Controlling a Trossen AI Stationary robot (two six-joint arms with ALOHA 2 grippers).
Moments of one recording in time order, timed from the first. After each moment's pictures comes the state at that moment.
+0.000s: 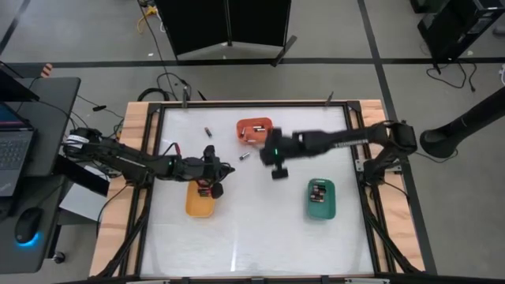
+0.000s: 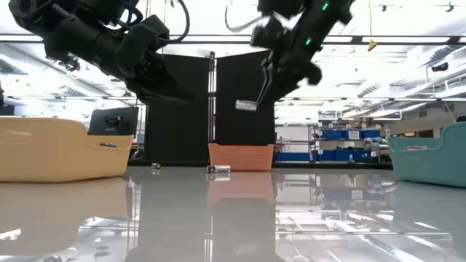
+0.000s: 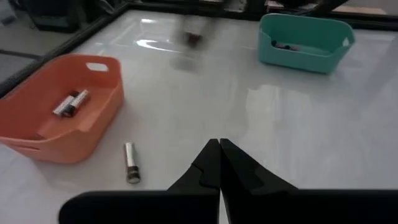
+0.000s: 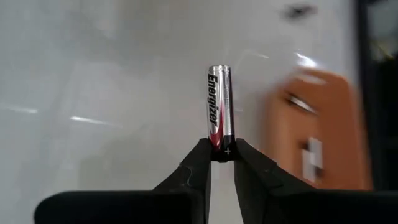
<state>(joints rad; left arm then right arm) -0.13 1.27 0.48 0.37 -0.35 -0.19 -0.04 1.66 1.20 -0.49 0.19 -0.31</state>
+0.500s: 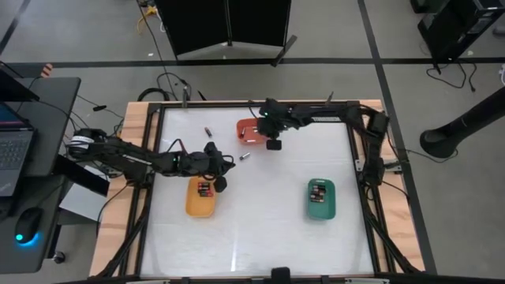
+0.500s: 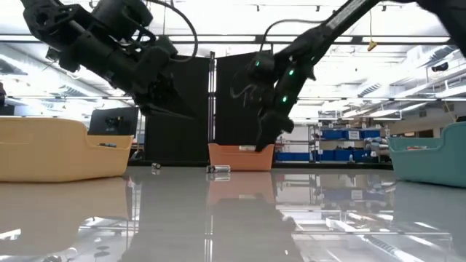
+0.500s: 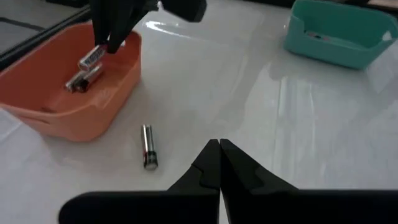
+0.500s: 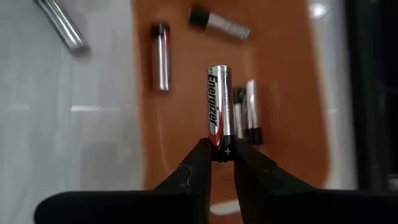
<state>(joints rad) -0.03 1.33 0.48 0.38 -0.28 -0.24 -0.45 1.91 1.30 -0.42 0.01 -0.48</state>
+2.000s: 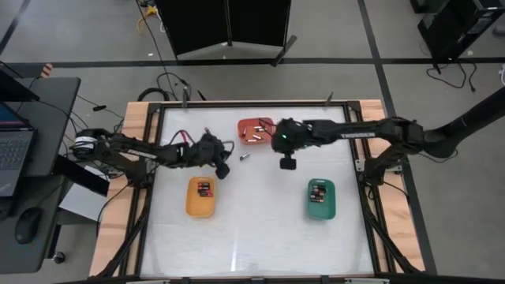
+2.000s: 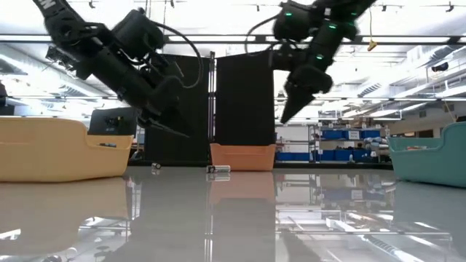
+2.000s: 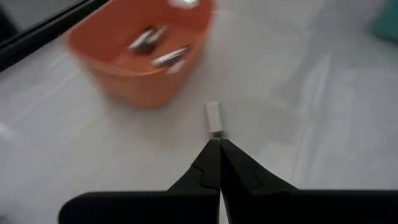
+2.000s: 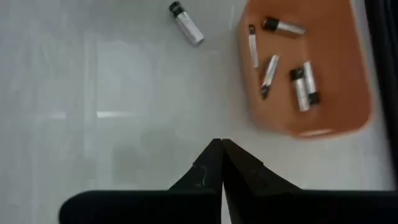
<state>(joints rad) 0.12 1.39 0.50 0.30 -0.29 -0.27 -0.23 1.59 1.12 -0.58 0.08 -0.23</state>
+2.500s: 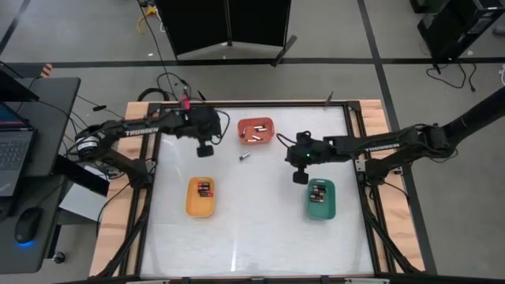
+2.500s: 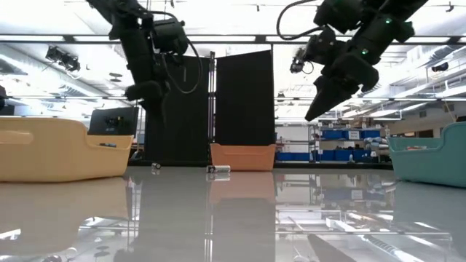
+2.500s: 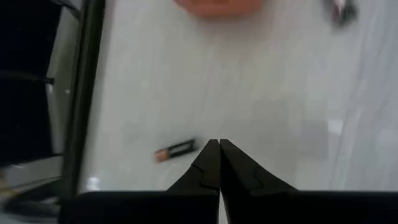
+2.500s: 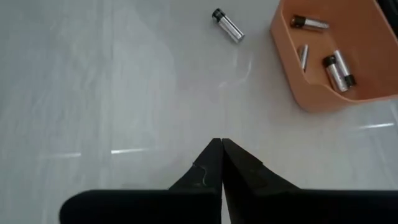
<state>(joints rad) 0.43 1.40 0.97 -0.68 -0.22 0.32 -0.09 1.31 0.75 -0.32 0.13 -0.05</state>
